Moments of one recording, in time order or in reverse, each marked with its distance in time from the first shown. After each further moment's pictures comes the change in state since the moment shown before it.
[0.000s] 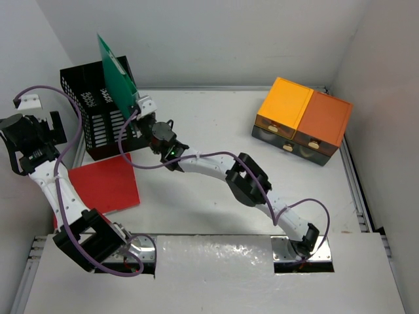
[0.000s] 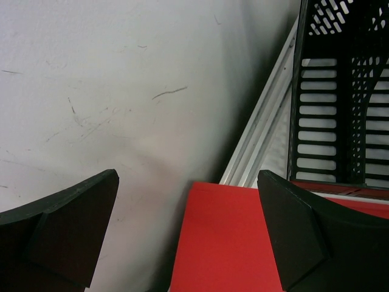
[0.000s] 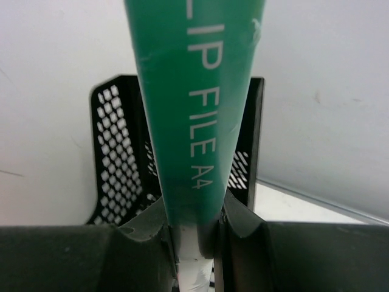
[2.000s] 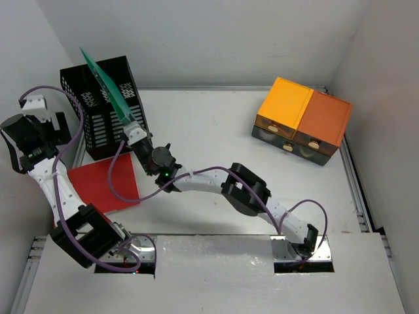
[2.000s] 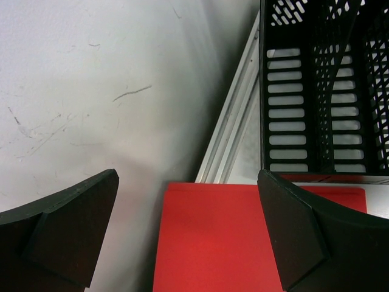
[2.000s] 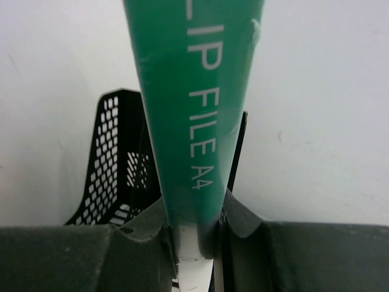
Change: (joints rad) left arm 0.000 0.033 0.001 -0.023 0.114 -0.008; right arm 0.129 -0.024 -0.150 0.301 0.127 -0.379
